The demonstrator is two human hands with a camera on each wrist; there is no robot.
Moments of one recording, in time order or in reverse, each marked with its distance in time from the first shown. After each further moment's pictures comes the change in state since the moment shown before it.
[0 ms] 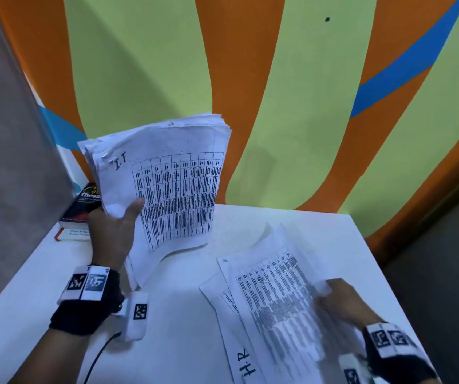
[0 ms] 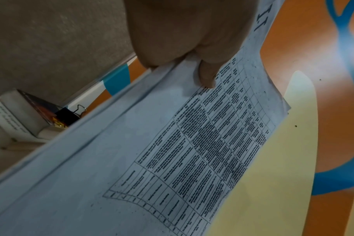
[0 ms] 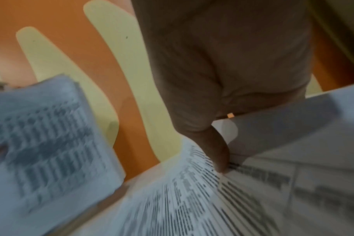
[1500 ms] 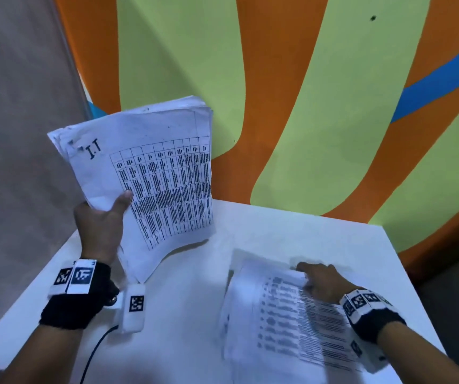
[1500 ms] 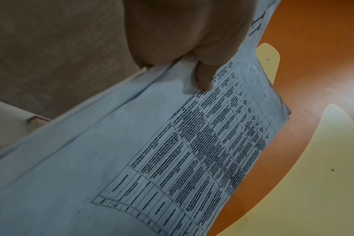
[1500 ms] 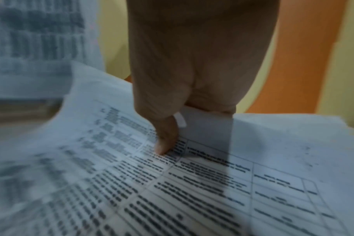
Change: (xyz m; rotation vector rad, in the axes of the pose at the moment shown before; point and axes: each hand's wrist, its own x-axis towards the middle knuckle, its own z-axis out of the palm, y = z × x) left_hand 0.017 -0.012 -0.055 -0.004 0.181 -0.056; right_hand 0.054 -0.061 0.005 -0.352 -0.157 -0.462
